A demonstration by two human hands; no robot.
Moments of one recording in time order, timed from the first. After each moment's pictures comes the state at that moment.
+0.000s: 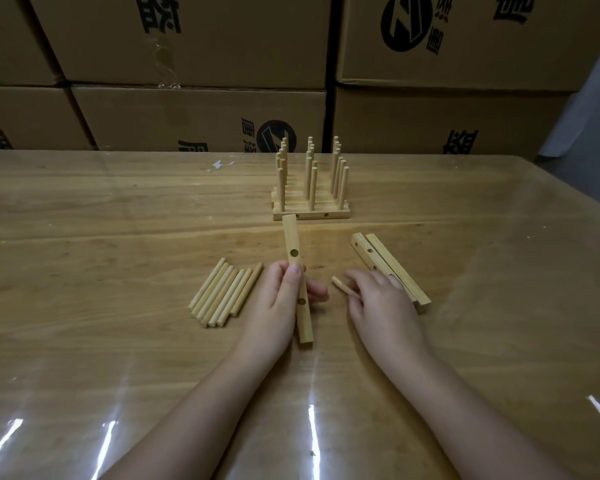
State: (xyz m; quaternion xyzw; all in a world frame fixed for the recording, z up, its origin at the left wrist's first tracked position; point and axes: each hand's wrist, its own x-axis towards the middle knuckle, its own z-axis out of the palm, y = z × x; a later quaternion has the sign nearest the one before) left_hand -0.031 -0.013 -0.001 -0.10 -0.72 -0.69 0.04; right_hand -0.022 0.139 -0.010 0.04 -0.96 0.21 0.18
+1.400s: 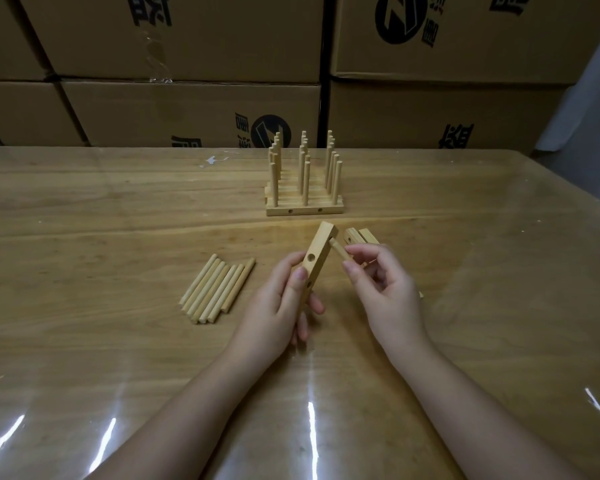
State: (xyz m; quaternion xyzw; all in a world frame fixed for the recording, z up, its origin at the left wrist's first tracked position) left_hand -0.027 -0.015 -0.006 -0.19 -0.76 -0.62 0.01; right_hand -0.021 0.143 -0.001 0.07 -0.77 0.57 0.26
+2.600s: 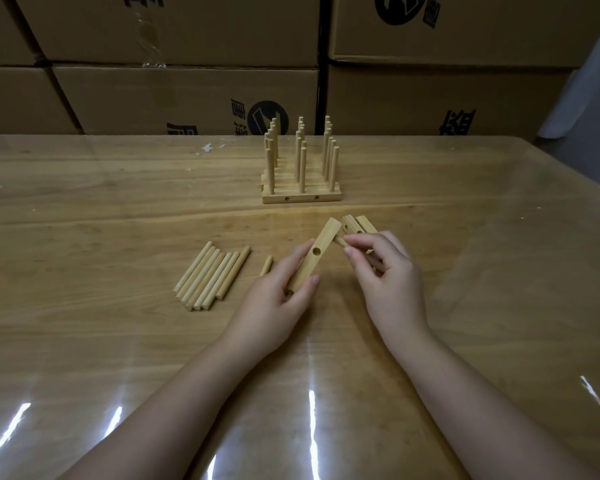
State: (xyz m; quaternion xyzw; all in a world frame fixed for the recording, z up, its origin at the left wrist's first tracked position) left_hand -0.028 -0.016 -0.010 -0.22 -0.84 -0.49 0.05; right_hand -0.025 0.151 -0.006 0.05 -0.82 0.46 0.32
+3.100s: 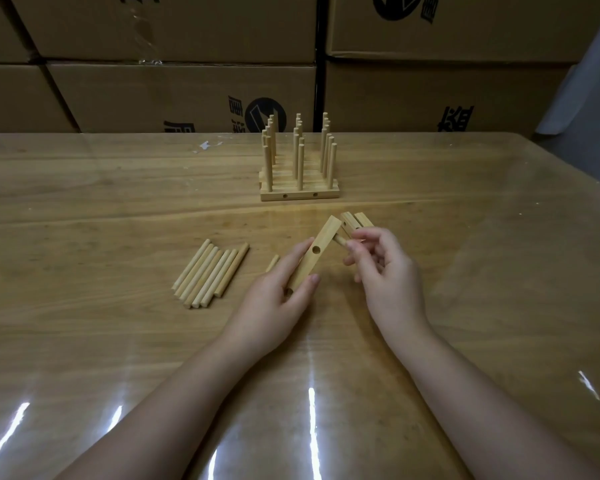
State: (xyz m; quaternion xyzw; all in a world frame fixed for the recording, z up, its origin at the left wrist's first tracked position) left_hand -0.026 -0.017 -0.008 -0.22 -0.85 -0.48 0.03; right_hand -0.025 0.151 -0.008 0.02 -0.80 0.53 0.27
